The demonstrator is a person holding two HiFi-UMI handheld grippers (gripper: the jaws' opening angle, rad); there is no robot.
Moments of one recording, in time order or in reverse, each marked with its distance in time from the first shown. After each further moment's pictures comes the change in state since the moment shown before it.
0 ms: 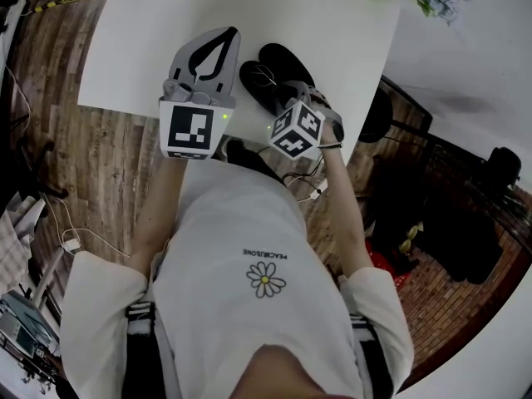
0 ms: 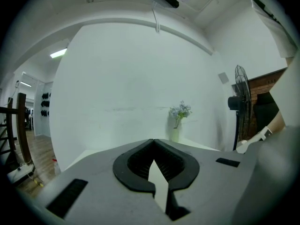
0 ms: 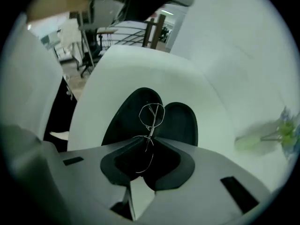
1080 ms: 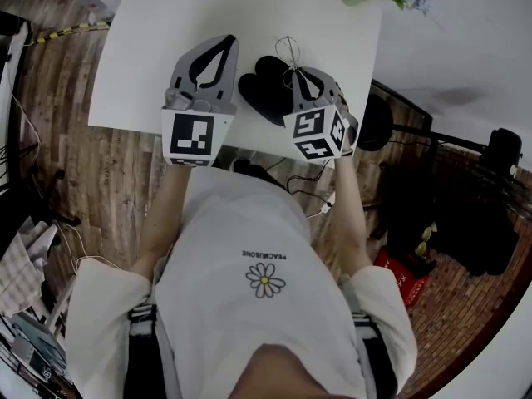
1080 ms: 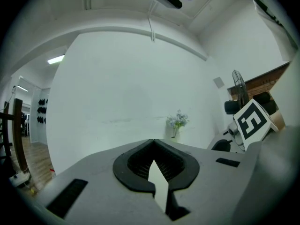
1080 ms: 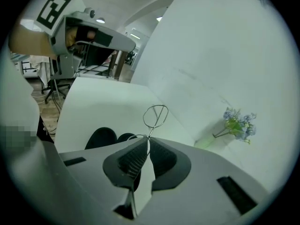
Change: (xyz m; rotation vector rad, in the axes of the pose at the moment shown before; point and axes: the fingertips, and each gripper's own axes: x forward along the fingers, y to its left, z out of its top) left arm -0.011 -0.004 0.039 0.041 -0.088 -0.027; right arm -0.094 -0.087 0.032 0.221 -0.243 -0.411
